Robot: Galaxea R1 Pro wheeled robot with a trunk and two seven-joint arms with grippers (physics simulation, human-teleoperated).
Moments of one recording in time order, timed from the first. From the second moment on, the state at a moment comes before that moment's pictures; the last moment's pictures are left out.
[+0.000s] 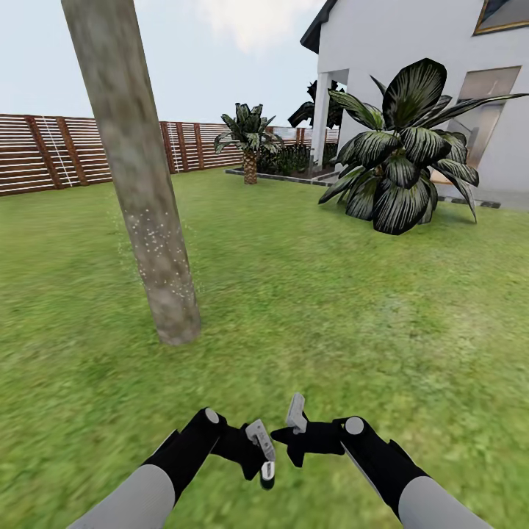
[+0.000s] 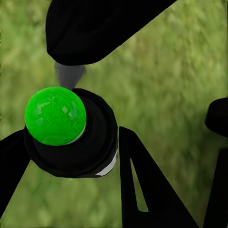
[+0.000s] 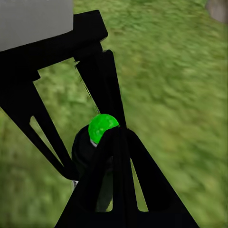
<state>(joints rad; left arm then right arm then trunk) -0.64 -0.15 -0.22 -0.53 -0.57 0.22 -0.91 -0.60 -0.05 0.46 -0.63 0.11 -0.12 0.84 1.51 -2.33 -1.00</state>
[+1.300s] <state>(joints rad) -0.53 0.07 0.06 -0.50 -0.49 0.13 -0.52 -0.59 -0.05 0.45 -0.27 0.07 -0.24 0.35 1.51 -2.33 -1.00</state>
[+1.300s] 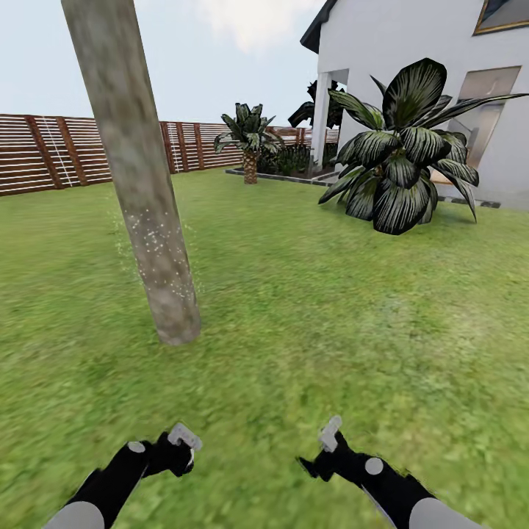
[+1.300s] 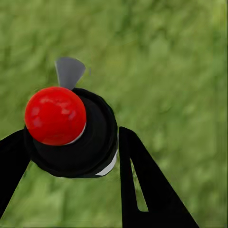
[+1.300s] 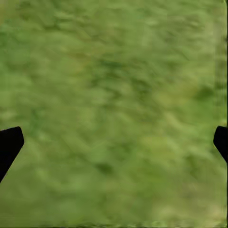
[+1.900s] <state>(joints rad) -0.37 0.07 0.07 -0.19 -0.01 -0.41 -0.01 -0.39 -0.04 0.45 -0.08 -0.19 -0.77 -0.14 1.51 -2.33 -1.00</state>
